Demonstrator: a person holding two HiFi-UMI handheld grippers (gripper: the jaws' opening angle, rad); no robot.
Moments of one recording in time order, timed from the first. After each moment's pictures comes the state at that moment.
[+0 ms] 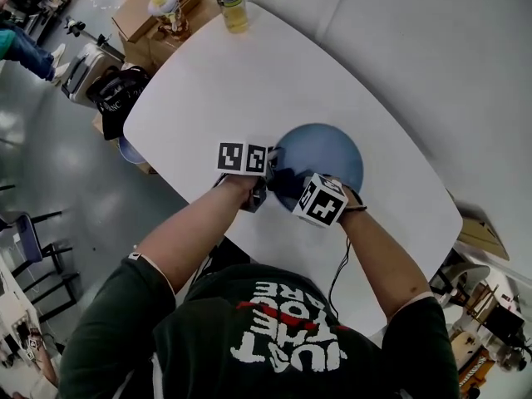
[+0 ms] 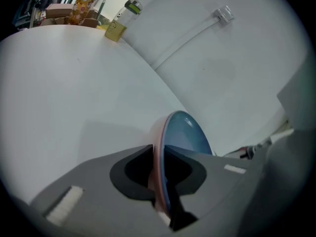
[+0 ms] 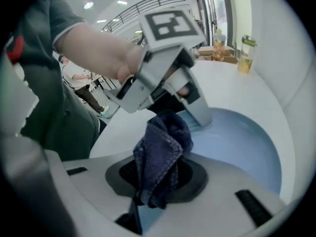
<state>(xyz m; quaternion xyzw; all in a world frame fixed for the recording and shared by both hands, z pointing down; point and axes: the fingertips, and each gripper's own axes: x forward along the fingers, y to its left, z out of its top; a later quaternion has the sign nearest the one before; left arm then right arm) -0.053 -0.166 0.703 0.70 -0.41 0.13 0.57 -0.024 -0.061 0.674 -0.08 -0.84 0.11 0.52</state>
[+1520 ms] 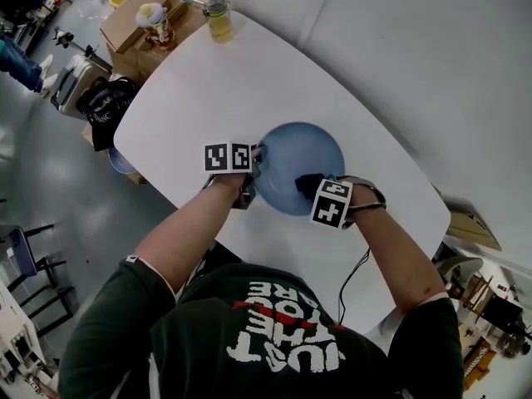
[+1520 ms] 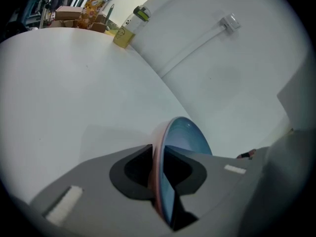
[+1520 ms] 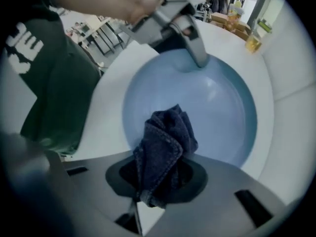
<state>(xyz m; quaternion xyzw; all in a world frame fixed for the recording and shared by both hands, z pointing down) -0.071 -0.182 0.706 0.68 -0.44 0.10 0.57 0.090 -0.077 0.680 -0.11 -0.70 0.02 0.71</state>
